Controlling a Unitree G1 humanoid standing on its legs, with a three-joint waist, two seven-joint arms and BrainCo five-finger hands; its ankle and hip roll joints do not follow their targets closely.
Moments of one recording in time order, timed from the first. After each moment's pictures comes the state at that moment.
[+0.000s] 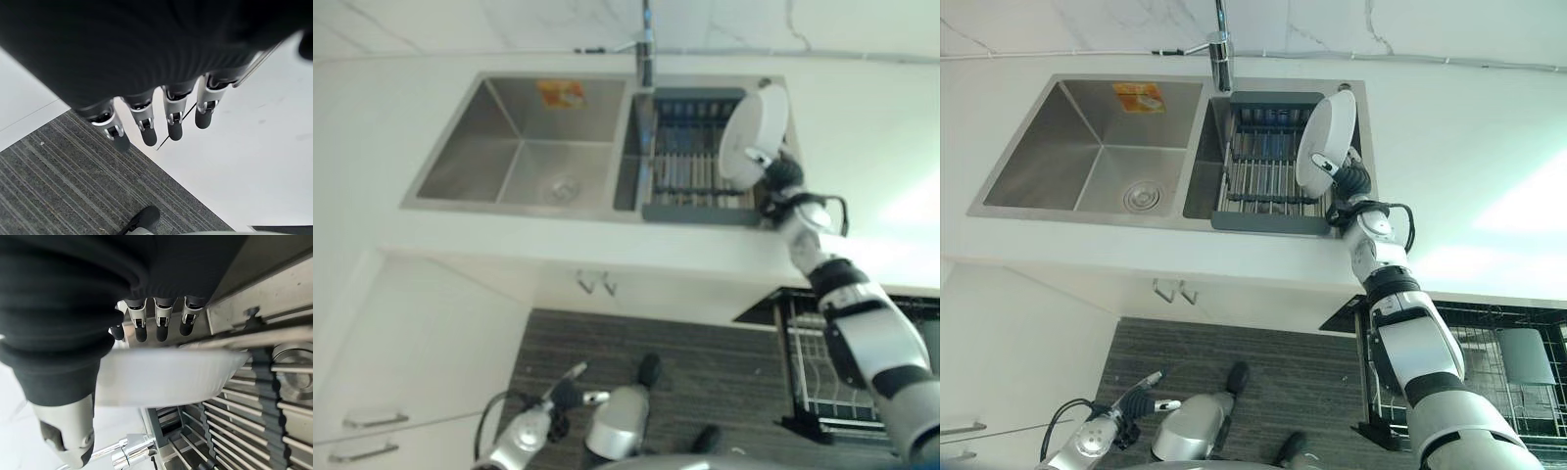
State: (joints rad) left arm 0.03 0.41 -0.43 0.86 0.10 -0.28 -0.03; right arm -0.94 -0.41 0.19 0.93 0.74 -0.09 0.02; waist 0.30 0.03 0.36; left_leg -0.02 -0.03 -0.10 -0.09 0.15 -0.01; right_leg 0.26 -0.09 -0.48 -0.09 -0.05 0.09
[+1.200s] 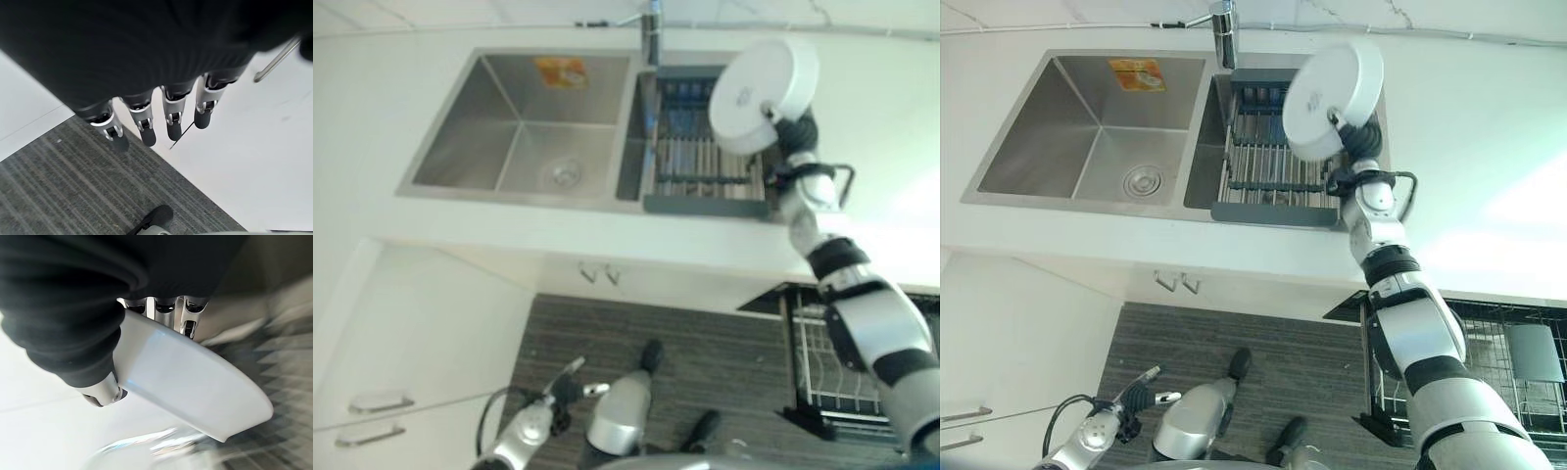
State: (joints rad) left arm 0.02 0.38 -0.42 0.91 0.10 -0.26 0.02; right arm -1.03 -0.40 0.22 0.82 0.68 -0.39 -0.08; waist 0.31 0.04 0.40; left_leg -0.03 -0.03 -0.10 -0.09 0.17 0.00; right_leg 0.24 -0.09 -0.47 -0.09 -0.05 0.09
